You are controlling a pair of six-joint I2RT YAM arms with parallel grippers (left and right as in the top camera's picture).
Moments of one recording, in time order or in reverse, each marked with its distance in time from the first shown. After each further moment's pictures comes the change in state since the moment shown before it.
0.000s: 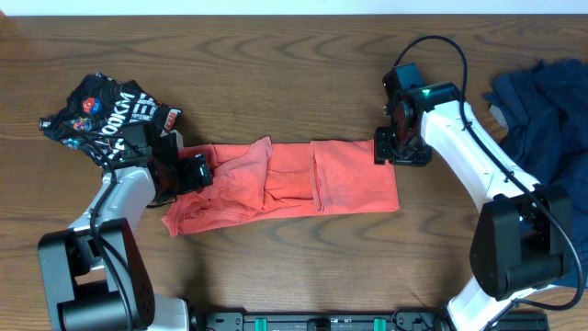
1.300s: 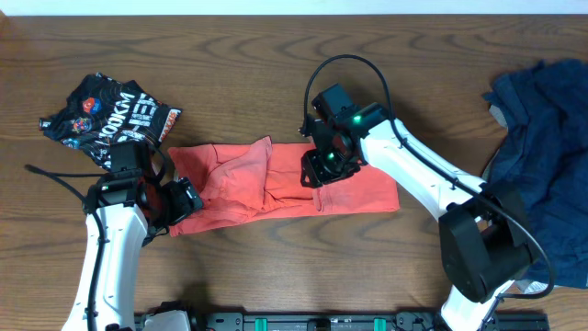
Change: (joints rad) left arm -0.003 -0.381 -0.018 -0.463 -0.219 -0.275; right arm 0.286 0.062 0.000 0.178 -0.332 -0.127
